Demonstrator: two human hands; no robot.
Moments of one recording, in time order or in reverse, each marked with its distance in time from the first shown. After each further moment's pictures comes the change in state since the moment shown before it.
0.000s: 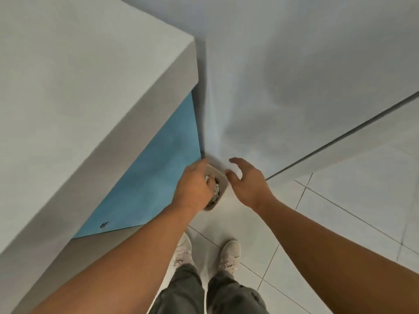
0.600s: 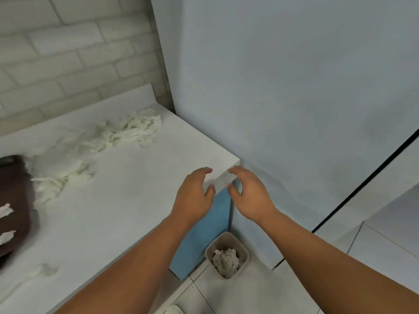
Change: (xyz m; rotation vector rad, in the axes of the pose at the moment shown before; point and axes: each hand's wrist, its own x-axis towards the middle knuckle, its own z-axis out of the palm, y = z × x) left_hand -0.096 0.113 -0.241 -0.020 0.460 0.141; right_hand -0.075 -0.214 -0.121 -0.080 0.104 -0.617
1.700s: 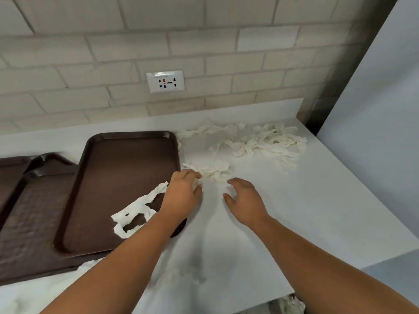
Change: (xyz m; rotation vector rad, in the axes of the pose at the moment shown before) left_hand -0.057 -0.317 -0.275 0.264 0.315 -0.374; right_hand 0.131 -0.253 0.316 -0.165 -0.393 -0.262
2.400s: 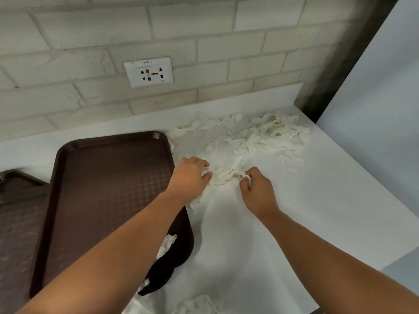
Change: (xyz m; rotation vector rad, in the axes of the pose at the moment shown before) left_hand 0.097 -0.029 0.019 0.039 -0.272 0.074; right_hand 0.051 0.005 0.009 0.159 0.261 0.203
